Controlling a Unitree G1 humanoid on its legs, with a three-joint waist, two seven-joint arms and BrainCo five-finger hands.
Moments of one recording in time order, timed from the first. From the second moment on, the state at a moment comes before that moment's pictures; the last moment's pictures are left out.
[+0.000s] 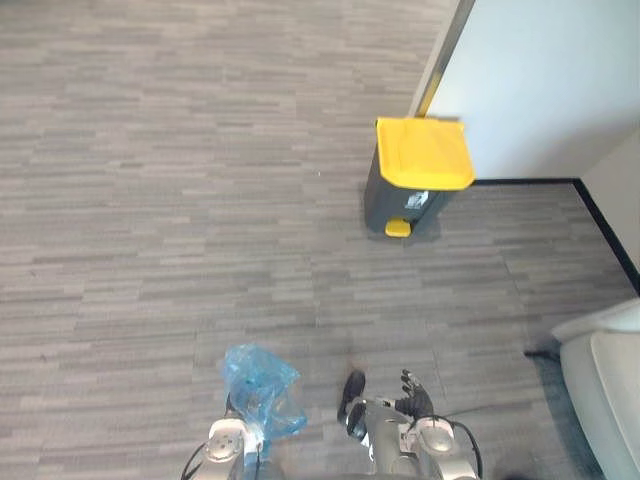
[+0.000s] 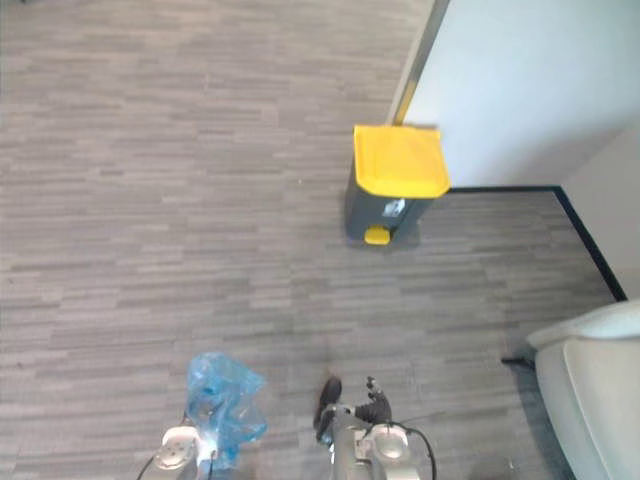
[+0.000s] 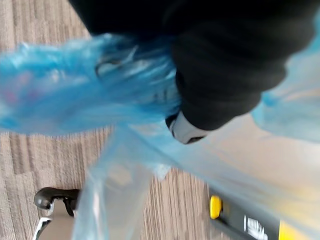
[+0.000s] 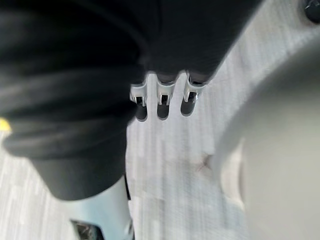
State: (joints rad) left arm 0.14 0.06 -0.11 0.70 -0.08 -0.18 0.10; right arm 0.04 -0.06 0.01 0.83 -0.04 -0.13 -0.12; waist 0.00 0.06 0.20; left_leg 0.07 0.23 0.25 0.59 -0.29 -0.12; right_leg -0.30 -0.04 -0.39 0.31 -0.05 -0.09
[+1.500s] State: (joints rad) left arm 0.12 0.02 -0.15 0.74 -0.08 -0.18 0.08; right arm 0.06 -0.08 -0.04 0.93 -0.04 -0.11 -0.13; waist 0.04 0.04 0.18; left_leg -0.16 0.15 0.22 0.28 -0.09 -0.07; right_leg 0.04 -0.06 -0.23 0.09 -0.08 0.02
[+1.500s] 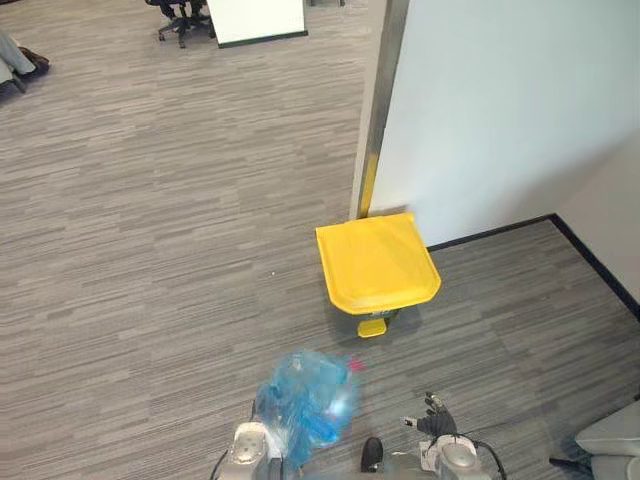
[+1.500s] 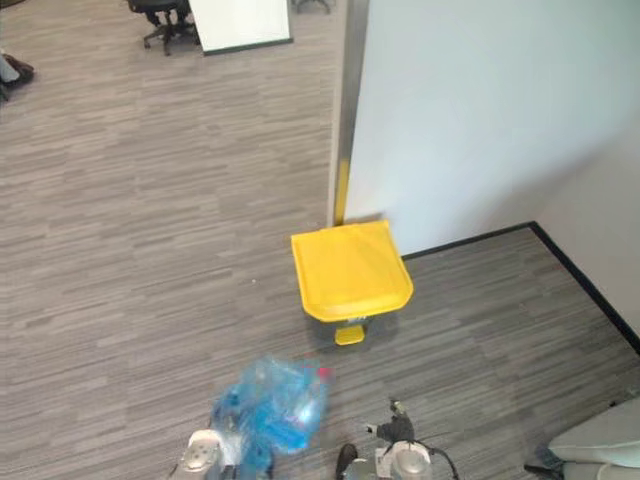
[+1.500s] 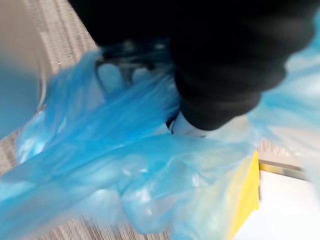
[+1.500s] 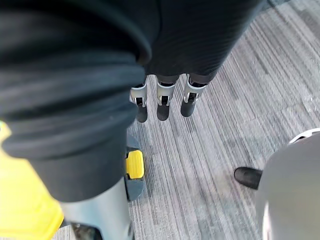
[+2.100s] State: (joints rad) left arm 0.13 0.14 -0.17 0.74 -0.08 -0.18 0.09; right arm 0.03 -0.07 -0.05 0.92 -0.02 -0.12 -0.13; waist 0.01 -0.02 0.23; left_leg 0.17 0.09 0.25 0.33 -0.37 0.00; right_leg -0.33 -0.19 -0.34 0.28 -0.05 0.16
